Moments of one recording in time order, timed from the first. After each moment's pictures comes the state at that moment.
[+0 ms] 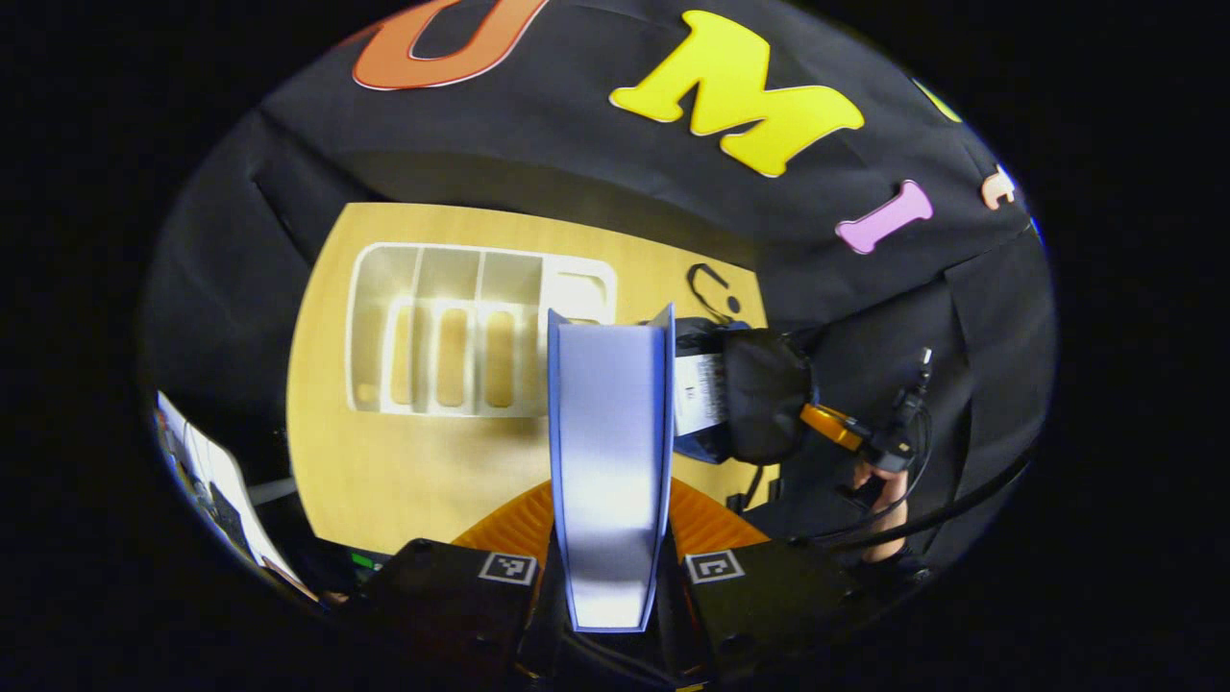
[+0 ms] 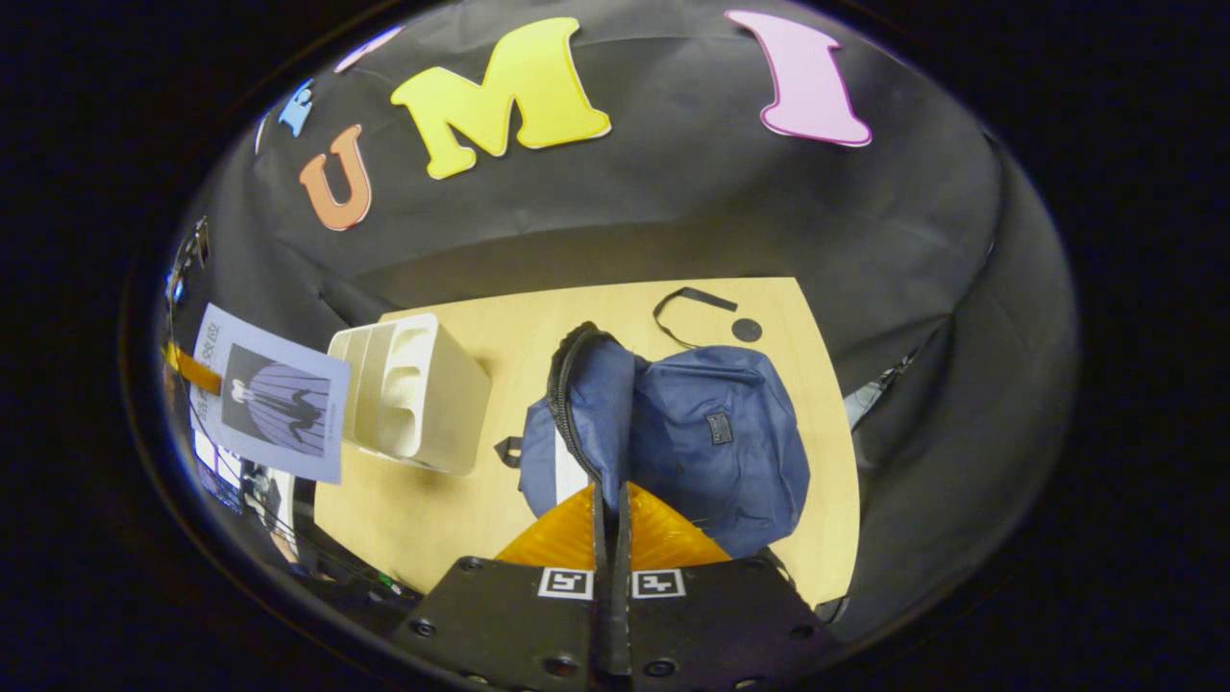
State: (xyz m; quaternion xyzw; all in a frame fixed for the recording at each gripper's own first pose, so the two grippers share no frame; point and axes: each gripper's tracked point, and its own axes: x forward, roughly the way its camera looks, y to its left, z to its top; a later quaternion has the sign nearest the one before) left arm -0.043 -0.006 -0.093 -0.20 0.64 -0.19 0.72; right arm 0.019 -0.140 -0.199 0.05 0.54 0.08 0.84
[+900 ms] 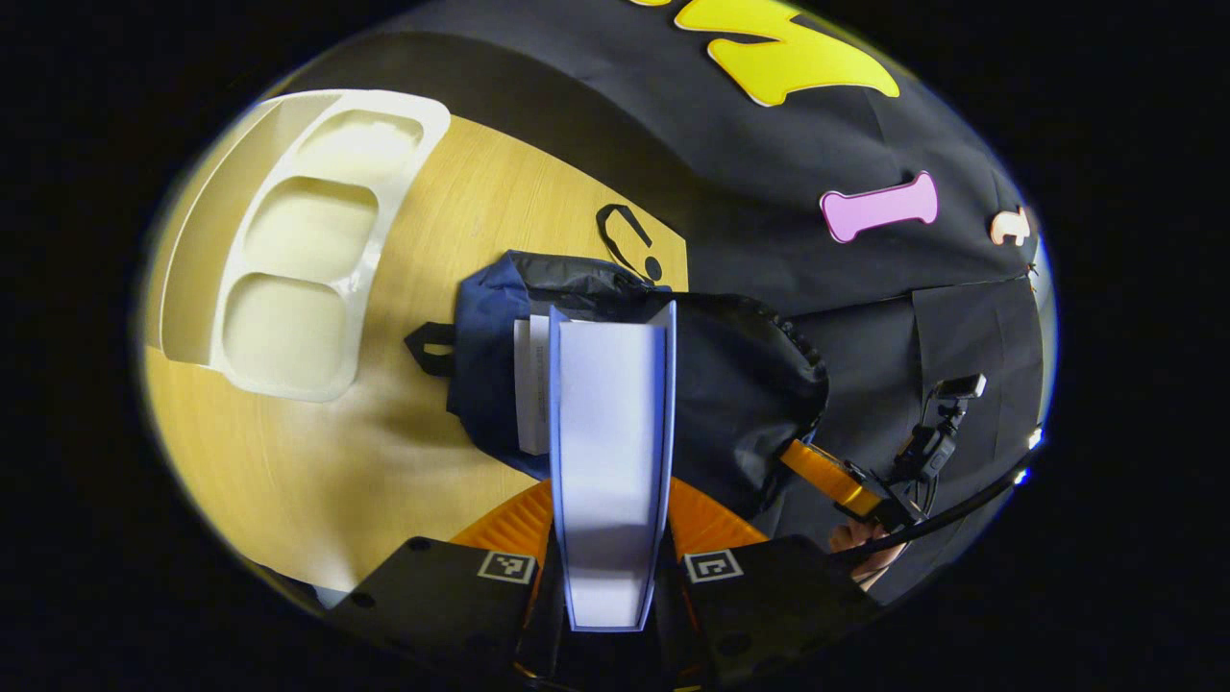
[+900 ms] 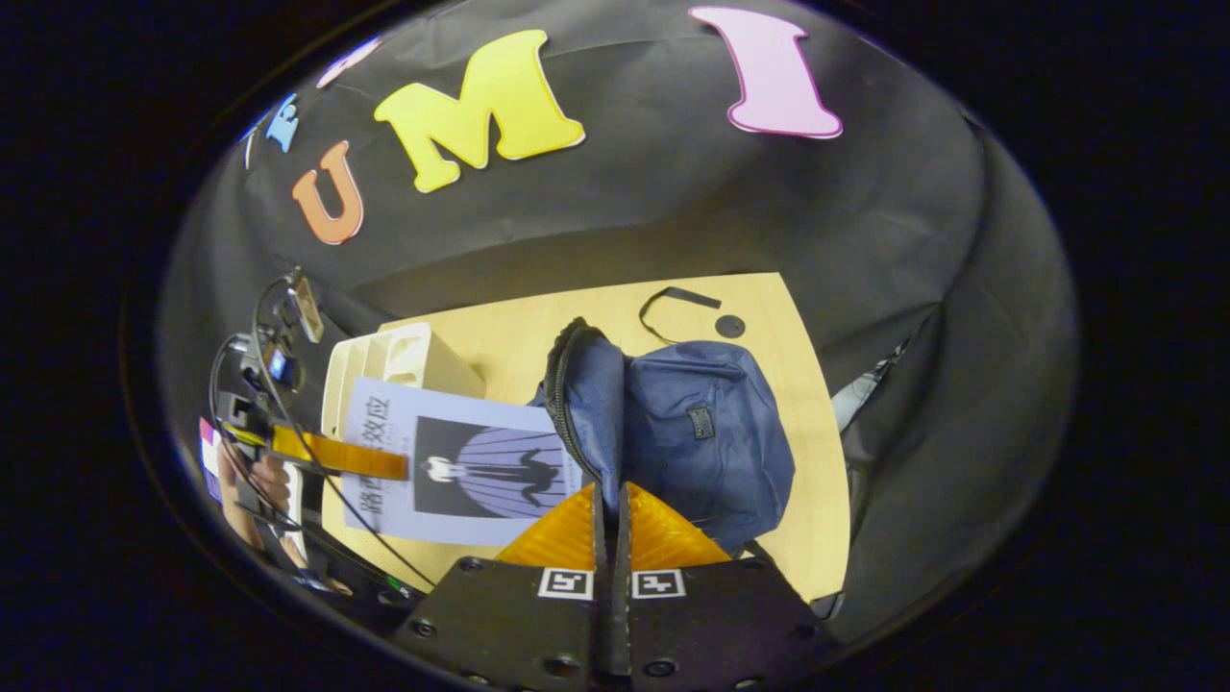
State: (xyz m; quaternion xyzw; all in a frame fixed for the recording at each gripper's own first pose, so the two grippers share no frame) left arm -0.061 -0.226 -0.241 -0.35 0.64 -0.25 0.64; right arm 0.015 -0.168 -0.185 0.06 0.54 0.08 0.84
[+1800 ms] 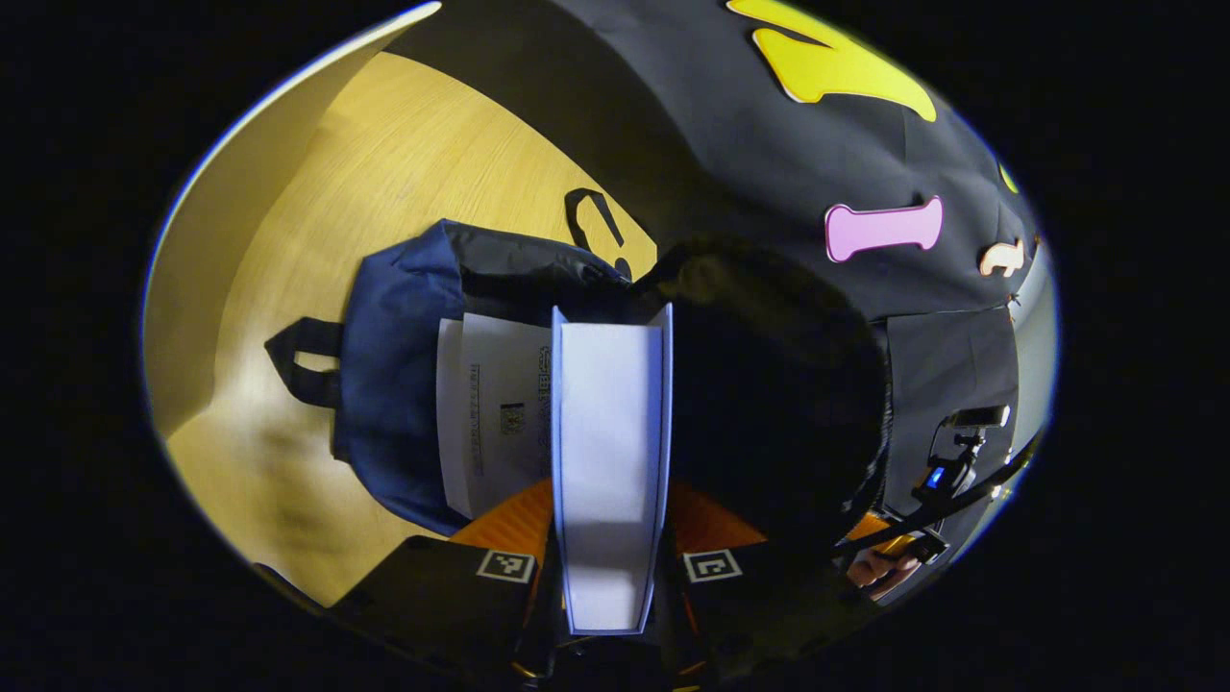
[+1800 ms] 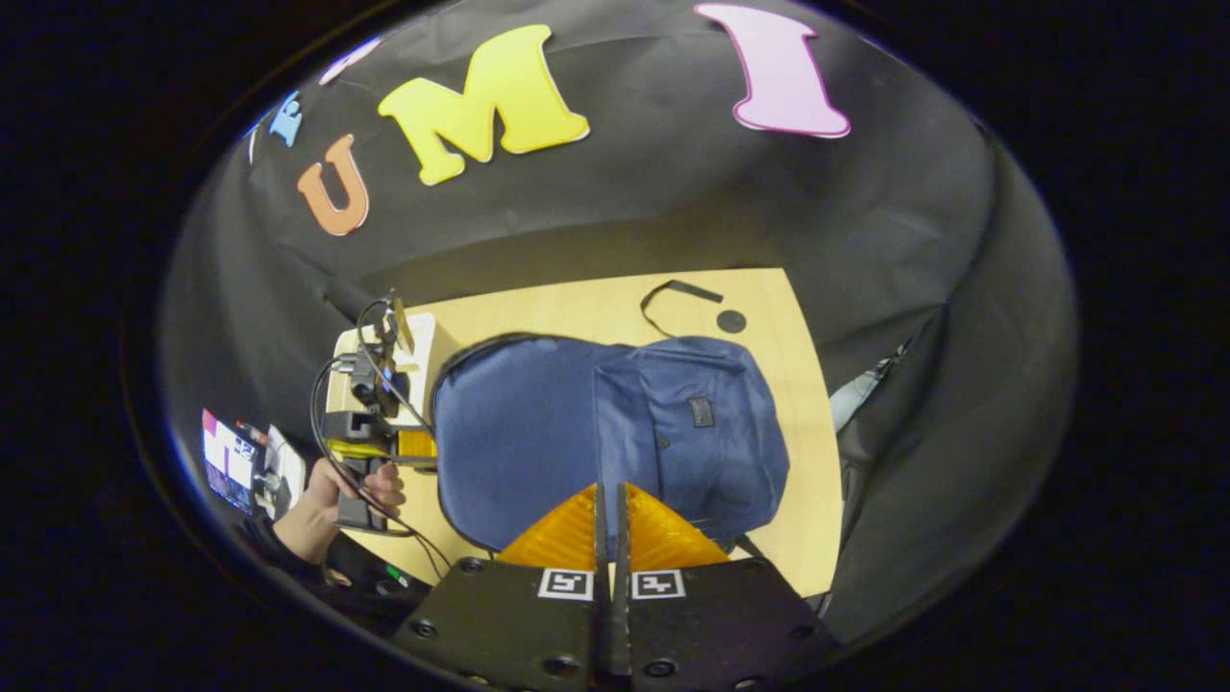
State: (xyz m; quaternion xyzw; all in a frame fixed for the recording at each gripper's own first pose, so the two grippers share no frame) left arm -0.039 -0.302 -0.301 -0.44 0.58 -0.29 0.62; right arm 0.011 -0.170 -0.186 0.05 0.56 0.10 0.82
